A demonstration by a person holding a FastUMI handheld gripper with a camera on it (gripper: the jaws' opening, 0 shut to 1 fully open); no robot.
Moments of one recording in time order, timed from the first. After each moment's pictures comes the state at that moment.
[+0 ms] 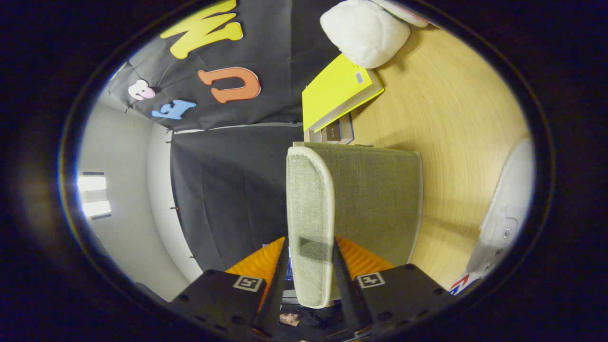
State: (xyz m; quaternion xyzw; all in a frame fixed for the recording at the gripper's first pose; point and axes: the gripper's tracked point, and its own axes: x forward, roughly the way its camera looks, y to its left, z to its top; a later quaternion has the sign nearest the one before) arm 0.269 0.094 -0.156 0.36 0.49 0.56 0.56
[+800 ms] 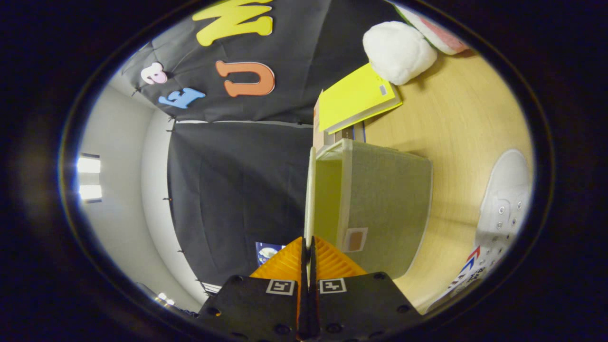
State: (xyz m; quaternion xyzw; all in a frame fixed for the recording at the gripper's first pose) arm 0.226 0.088 -0.104 0.32 0.46 0.55 0.61
